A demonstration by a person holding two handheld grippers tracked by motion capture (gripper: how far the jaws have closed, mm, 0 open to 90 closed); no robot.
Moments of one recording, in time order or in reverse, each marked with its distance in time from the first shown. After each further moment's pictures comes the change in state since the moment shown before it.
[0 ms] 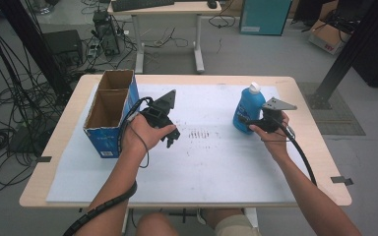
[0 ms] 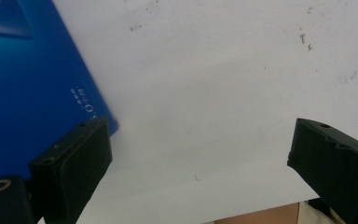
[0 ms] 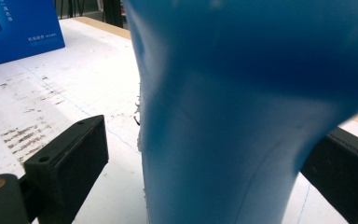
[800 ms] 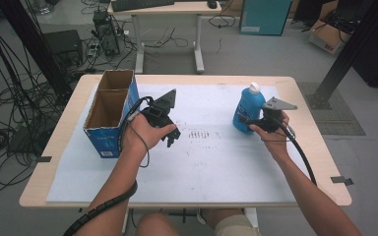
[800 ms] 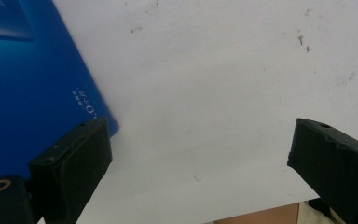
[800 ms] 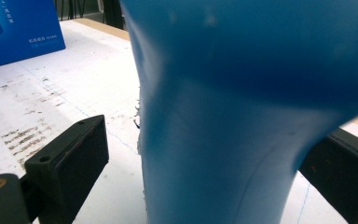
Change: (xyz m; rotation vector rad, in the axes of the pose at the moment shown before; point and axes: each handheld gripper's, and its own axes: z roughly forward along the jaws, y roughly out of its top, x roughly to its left) left arm 0.000 0.000 -0.001 -0.002 -0.003 0.000; right arm -0.001 0.001 0.000 -0.008 0.001 -0.007
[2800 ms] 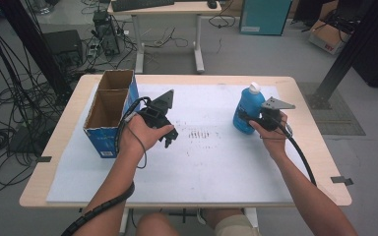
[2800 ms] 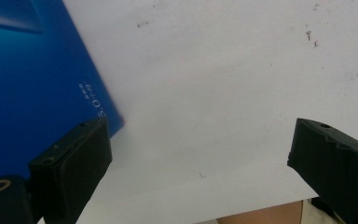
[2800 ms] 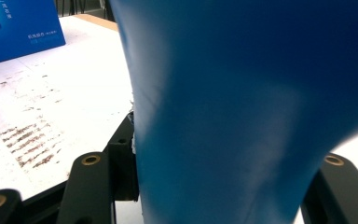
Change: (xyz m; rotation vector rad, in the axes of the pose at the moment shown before) left arm 0.005 -0.005 -0.002 -0.001 0.008 -0.004; right arm -0.001 -0.002 0.006 0.021 0.013 0.017
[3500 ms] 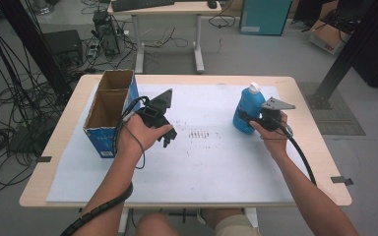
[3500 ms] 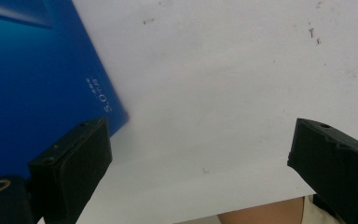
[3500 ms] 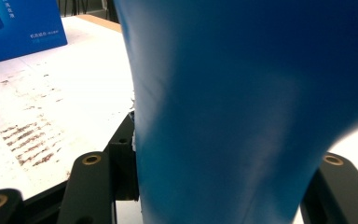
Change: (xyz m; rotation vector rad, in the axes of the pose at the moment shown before) left arm 0.001 -0.004 -0.004 -0.007 0.005 -0.009; right arm -0.001 -0.001 0.000 -0.007 0.005 -0.013
